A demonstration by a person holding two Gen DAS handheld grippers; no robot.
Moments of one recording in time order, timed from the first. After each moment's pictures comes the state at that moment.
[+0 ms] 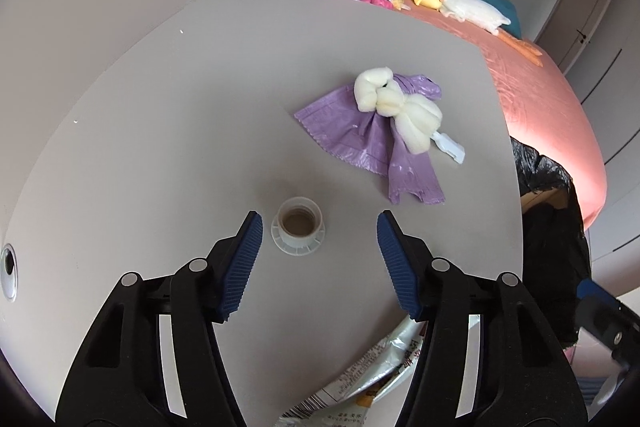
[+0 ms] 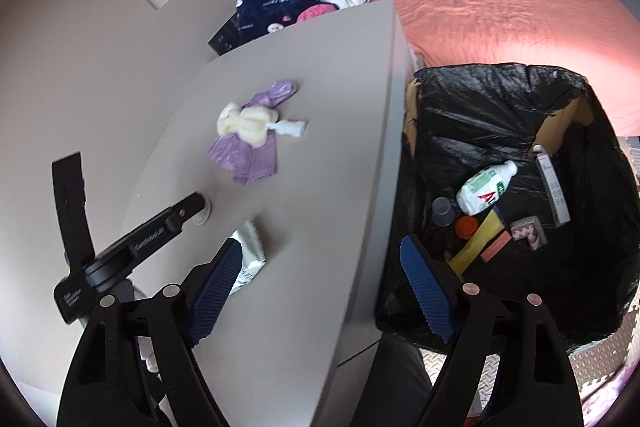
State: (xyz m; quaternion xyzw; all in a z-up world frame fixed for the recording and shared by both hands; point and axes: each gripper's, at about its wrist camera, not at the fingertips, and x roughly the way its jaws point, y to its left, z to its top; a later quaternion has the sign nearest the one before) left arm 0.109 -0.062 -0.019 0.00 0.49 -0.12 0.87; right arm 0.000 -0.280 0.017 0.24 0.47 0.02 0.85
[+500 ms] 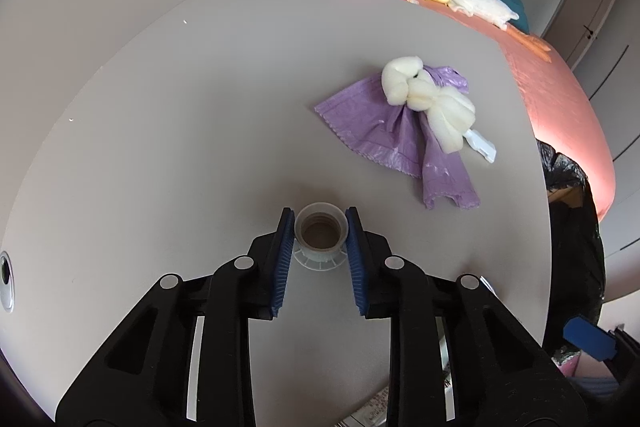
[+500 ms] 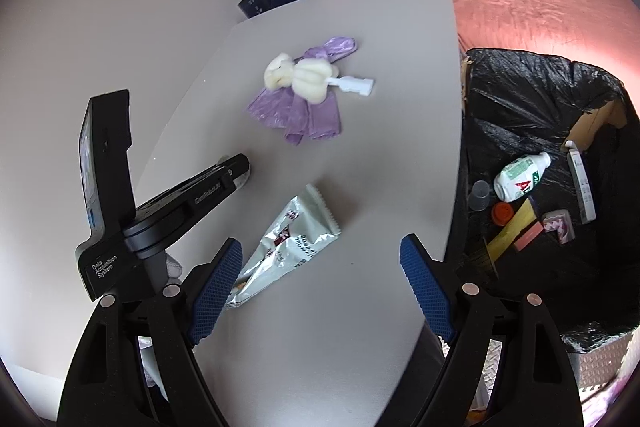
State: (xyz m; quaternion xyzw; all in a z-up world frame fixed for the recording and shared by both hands) left arm 0.121 -0.055 -0.038 0.01 0.49 -0.11 0.86; right arm 0.014 -0.220 0.009 0.22 0.50 0.05 0.84
